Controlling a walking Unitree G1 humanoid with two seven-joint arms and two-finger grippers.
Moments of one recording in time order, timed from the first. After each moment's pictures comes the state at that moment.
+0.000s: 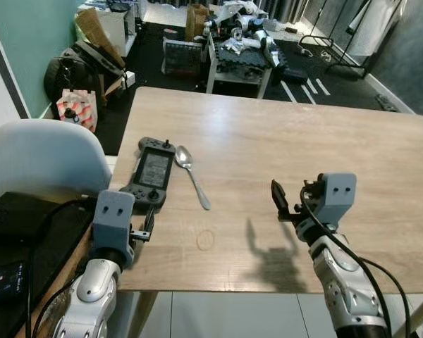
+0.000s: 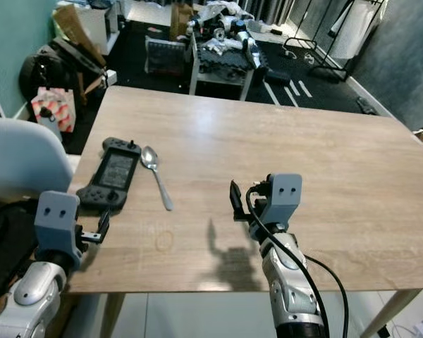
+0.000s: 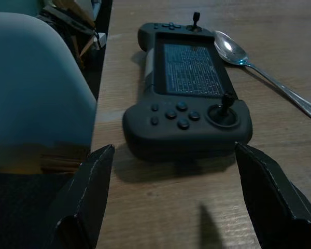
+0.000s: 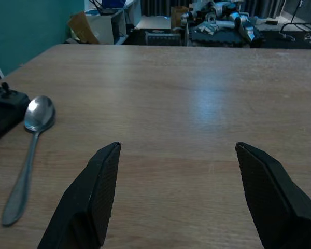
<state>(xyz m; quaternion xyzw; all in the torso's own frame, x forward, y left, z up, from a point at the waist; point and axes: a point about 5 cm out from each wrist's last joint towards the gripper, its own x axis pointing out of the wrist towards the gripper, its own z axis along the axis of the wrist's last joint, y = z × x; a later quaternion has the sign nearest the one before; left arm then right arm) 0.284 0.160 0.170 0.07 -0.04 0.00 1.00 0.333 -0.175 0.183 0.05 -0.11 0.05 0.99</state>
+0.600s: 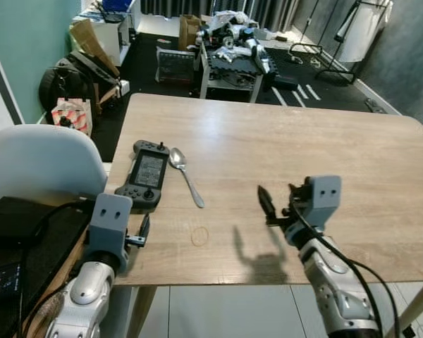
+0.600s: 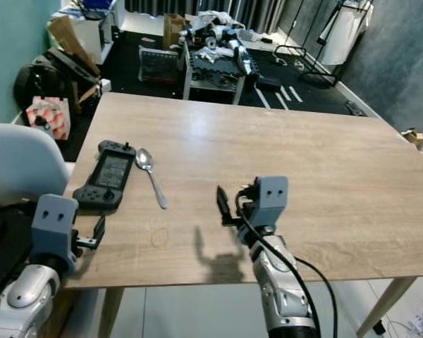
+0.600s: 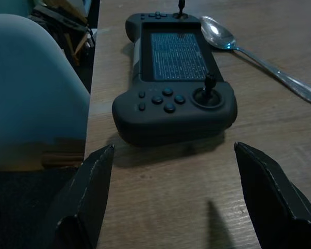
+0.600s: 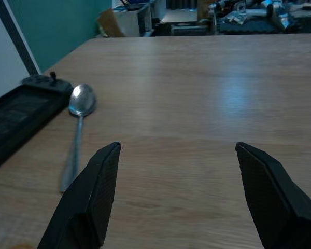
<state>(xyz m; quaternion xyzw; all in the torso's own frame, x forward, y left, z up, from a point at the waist) 0.281 0.174 0.166 0.10 -0.01 0.00 0.99 0.331 -0.141 0.176 0.08 -0.08 0.13 0.98</state>
